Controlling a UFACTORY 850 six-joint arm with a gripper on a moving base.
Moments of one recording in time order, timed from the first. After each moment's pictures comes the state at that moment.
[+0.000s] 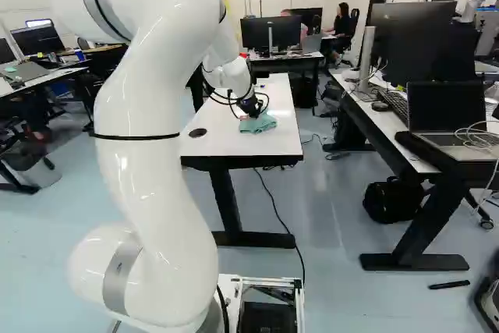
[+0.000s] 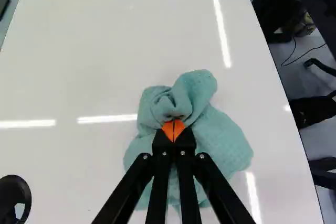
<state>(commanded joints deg) -6.6 -25.2 -66.8 0.0 -5.2 0.0</state>
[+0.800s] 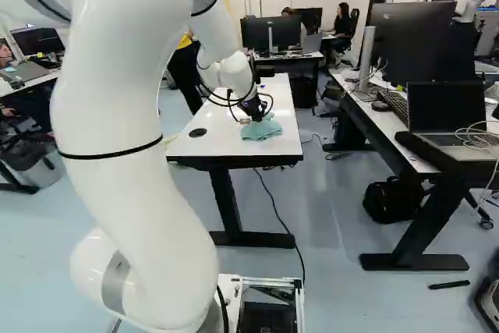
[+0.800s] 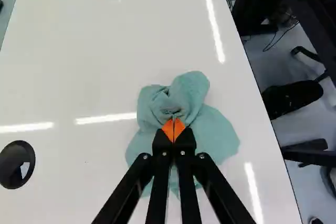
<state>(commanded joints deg) -9.4 -13.8 -56.1 0.0 -5.2 0.0</state>
